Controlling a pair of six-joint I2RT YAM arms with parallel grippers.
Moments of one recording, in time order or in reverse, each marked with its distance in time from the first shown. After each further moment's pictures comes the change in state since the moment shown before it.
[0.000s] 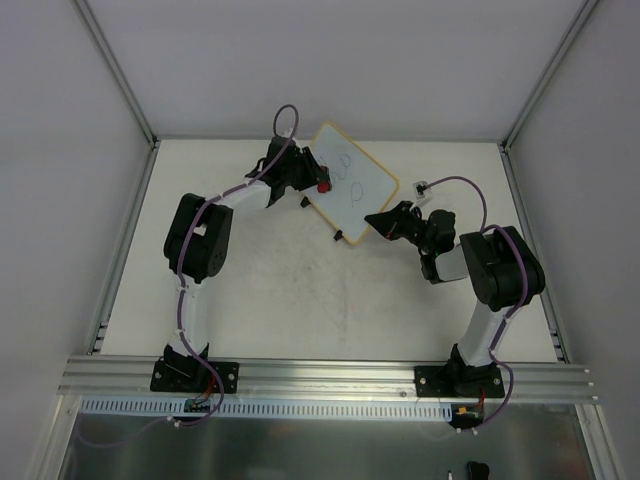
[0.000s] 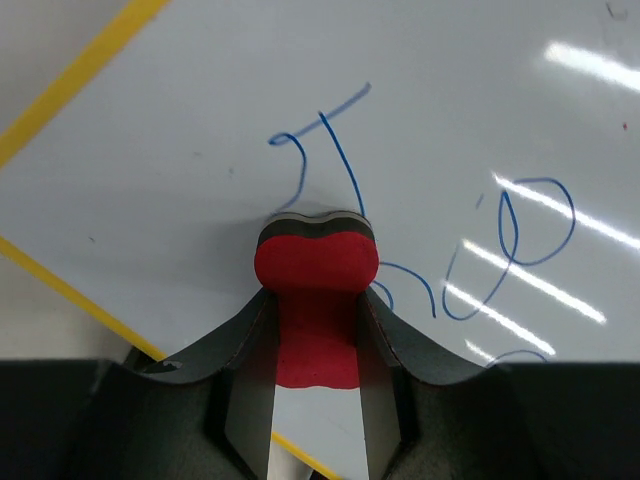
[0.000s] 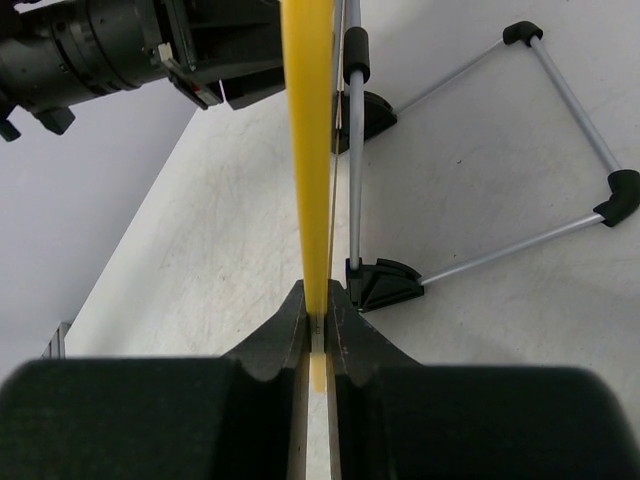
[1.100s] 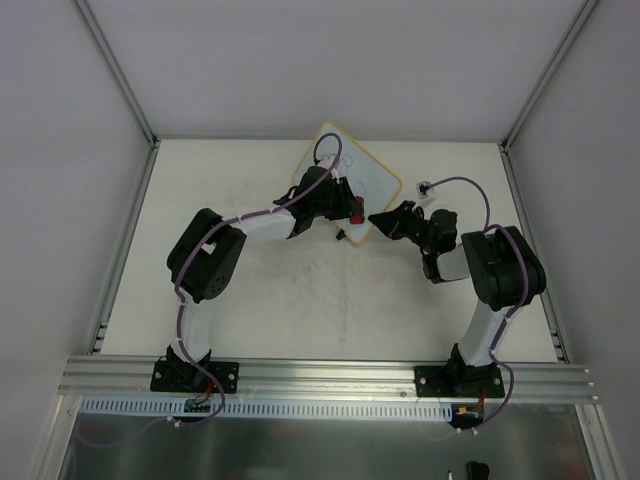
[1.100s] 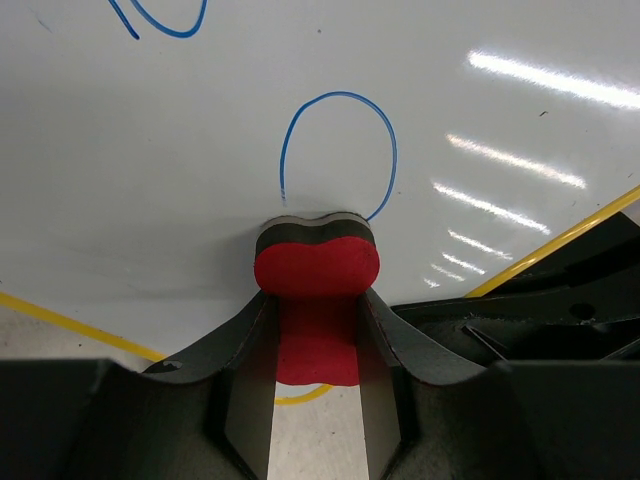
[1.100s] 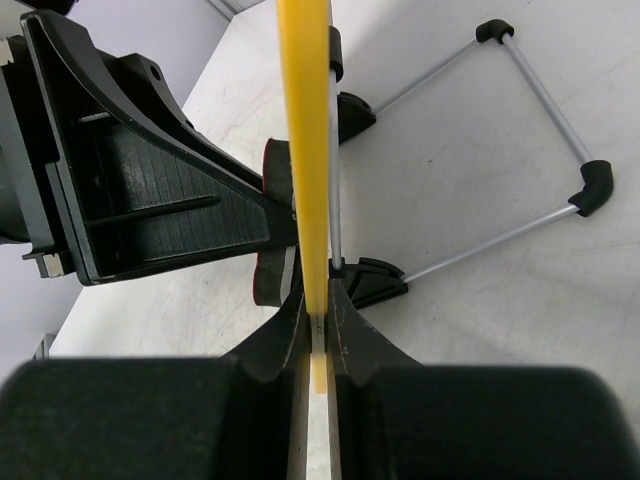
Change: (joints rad) left arm -0.253 -0.131 -0.215 0.107 -0.081 0.012; right arm -0.014 0.000 0.000 -0.022 0.019 -0.013
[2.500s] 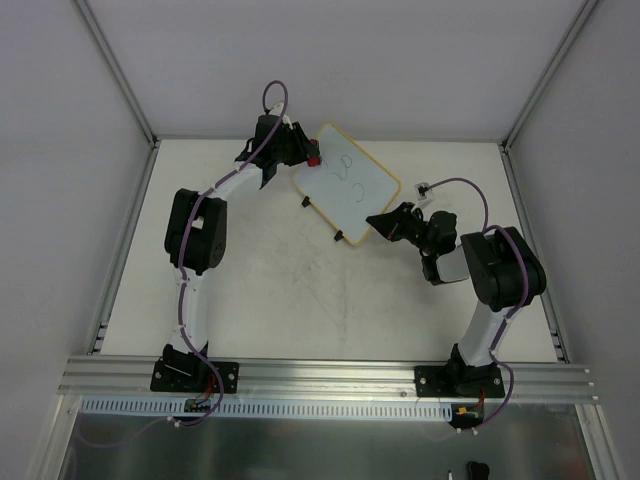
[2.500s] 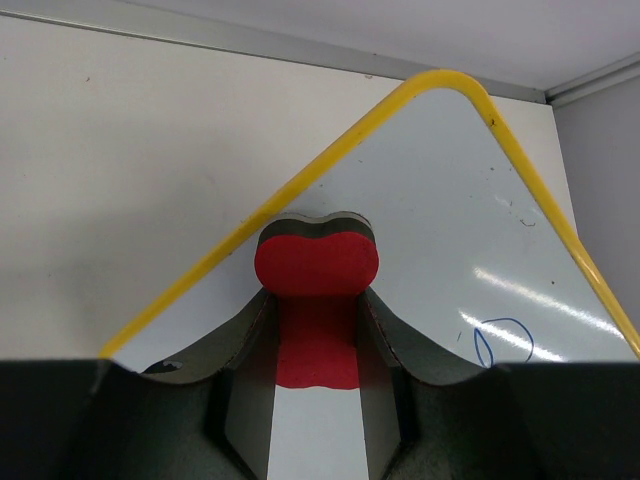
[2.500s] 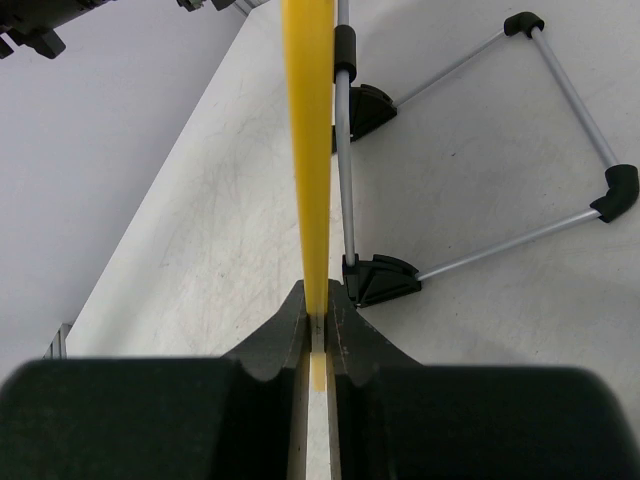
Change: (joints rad) left arm 0.325 0.196 0.425 -0.138 0.072 0.104; right arm 0.008 -0.005 -0.015 0.024 -0.020 0.017
